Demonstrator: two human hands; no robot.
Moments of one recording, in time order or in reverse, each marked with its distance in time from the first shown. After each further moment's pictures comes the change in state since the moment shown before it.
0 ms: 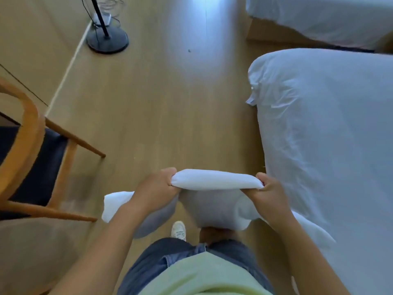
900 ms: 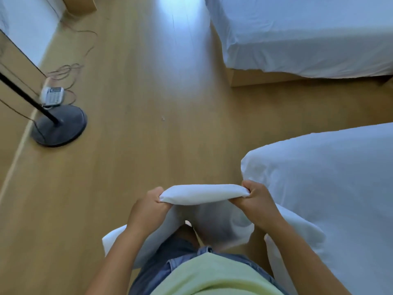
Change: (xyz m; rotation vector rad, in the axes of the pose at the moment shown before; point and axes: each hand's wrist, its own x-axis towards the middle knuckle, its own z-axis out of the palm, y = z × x) left_hand 0.796 0.169 -0.177 -0.047 0.088 -0.137; right_hand 0.824 -0.097 -0.081 0.053 -0.078 0.076
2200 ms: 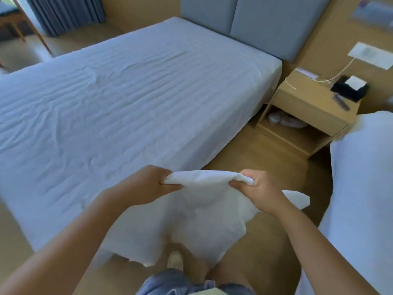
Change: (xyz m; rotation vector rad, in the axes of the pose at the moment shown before) left_hand 0.907 0.955 0.261 0.514 -0.709 0.904; right_hand 0.840 0.087 -0.759 0.225 0.535 0.283
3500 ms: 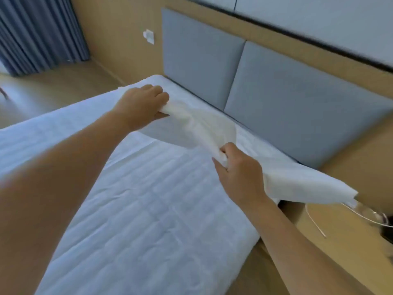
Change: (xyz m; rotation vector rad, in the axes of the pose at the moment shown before) left_hand 0.883 0.043 -0.464 0.710 0.738 0.418; right_hand 0.847 -0.145 -0.291 -0.512 0.498 -0.604
